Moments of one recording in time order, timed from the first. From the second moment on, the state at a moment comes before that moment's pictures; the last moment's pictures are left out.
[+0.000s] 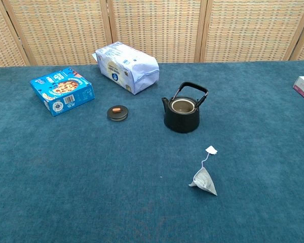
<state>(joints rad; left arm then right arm) 0.00 -1.13 0.02 -1.79 1.58 1.58 0.23 0.04 -1.25 0.05 -1.47 -1.59 1.57 0.03</state>
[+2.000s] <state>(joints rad) -0.04 -1.06 -0.03 -1.82 1.56 1.55 0.25 0.38 -1.21 0.16 -1.53 -1.66 1.28 0.15</state>
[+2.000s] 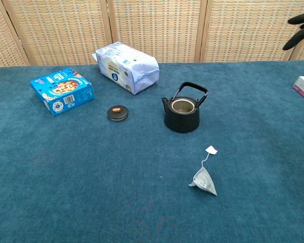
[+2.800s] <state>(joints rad) -0.09 -1.00 -0.07 -1.87 1.52 1.50 0.29 0.55 -1.36 0.18 -1.43 -1.51 1.06 0.09</state>
